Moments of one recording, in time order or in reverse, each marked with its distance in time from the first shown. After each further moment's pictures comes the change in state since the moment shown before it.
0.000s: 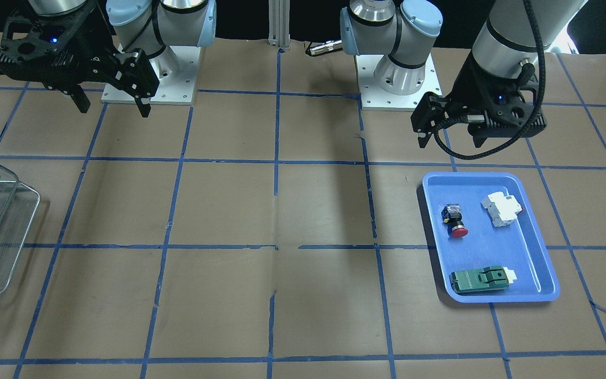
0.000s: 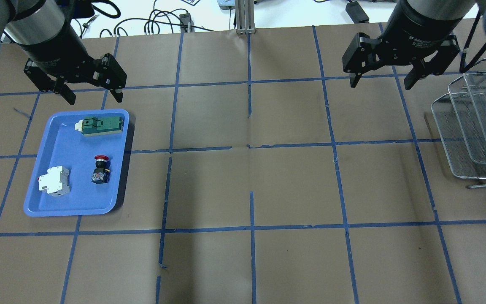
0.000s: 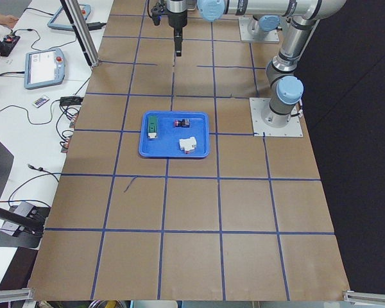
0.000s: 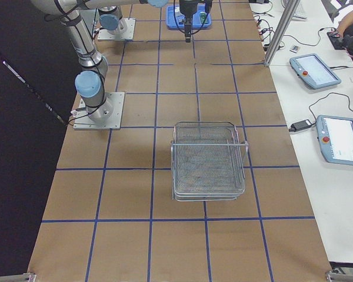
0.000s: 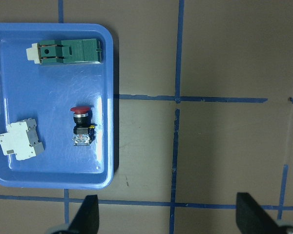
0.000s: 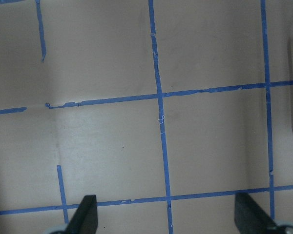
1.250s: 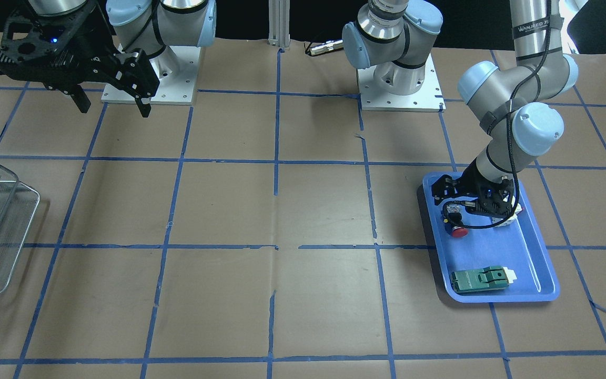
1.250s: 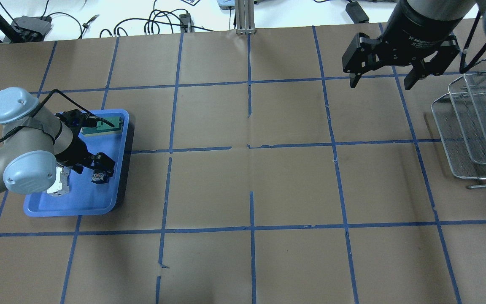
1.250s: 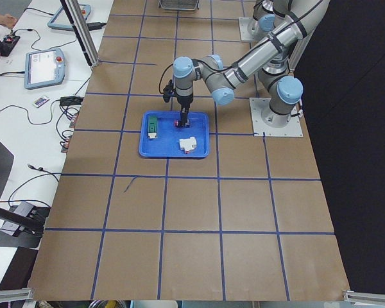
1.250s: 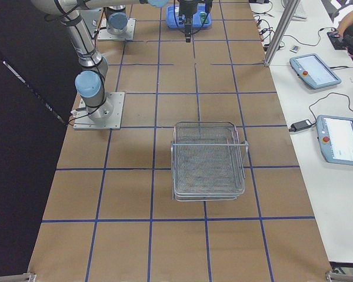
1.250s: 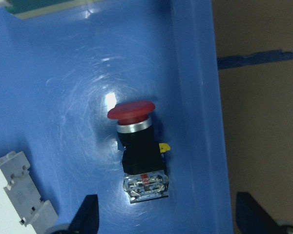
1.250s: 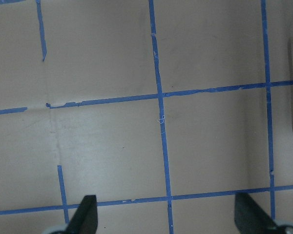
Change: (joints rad) left arm 0.310 -0.162 -0.580 0.702 -0.040 0.446; right arm 0.000 0.000 0.000 0.000 0.001 0.001
